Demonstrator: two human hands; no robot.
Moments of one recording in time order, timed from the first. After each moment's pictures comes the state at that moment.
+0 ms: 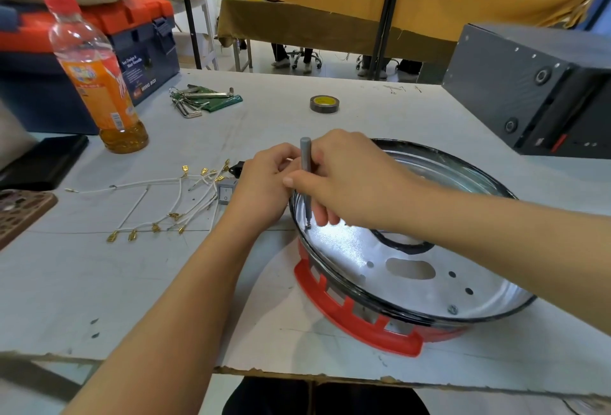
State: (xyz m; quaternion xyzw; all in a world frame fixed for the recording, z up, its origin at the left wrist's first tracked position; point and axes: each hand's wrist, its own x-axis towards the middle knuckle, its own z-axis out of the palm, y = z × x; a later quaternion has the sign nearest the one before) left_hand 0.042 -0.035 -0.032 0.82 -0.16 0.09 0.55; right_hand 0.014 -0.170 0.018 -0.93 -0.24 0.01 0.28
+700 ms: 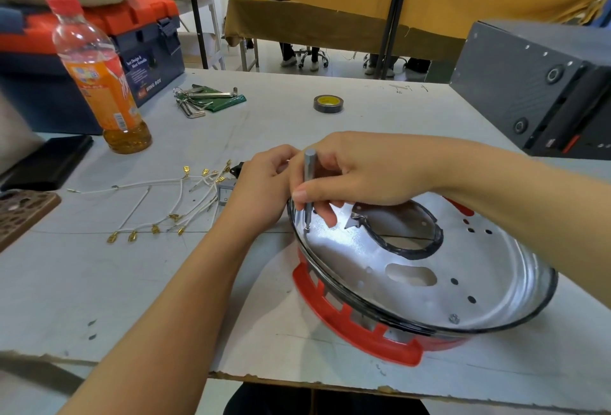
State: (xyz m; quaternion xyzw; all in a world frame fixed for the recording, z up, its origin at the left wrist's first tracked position) left_hand 0.041 -0.035 -0.027 0.82 -0.15 0.06 0.55; right_hand 0.011 -0.178 0.054 -0.89 -0.33 0.17 0.27
